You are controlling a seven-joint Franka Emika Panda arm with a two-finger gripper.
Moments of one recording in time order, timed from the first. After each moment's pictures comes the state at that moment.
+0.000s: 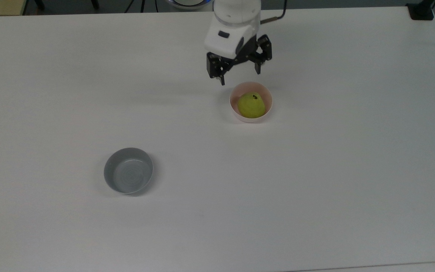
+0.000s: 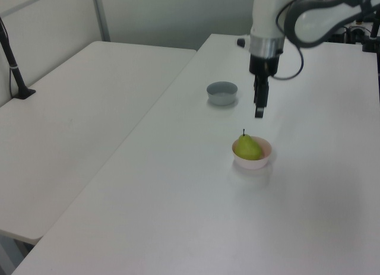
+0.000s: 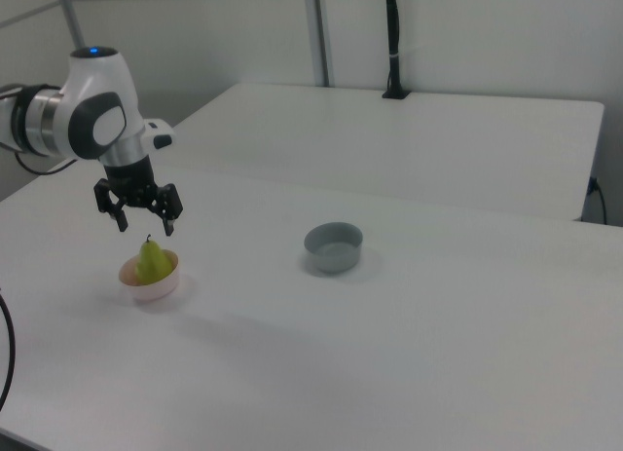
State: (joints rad) arm 0.30 0.12 -0.03 -1.92 0.09 2.11 -0.11
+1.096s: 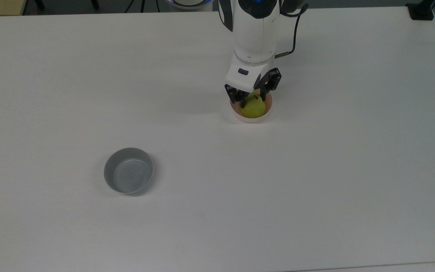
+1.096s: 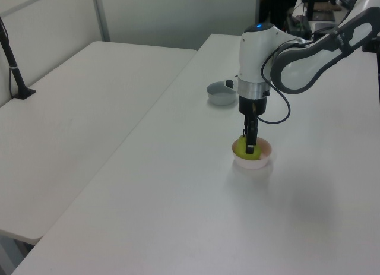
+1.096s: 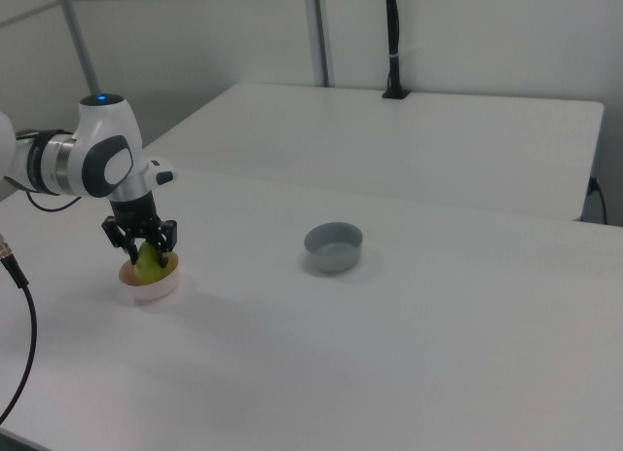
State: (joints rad) arm 0.34 0.28 -0.02 -1.93 0.09 2.25 -0.09
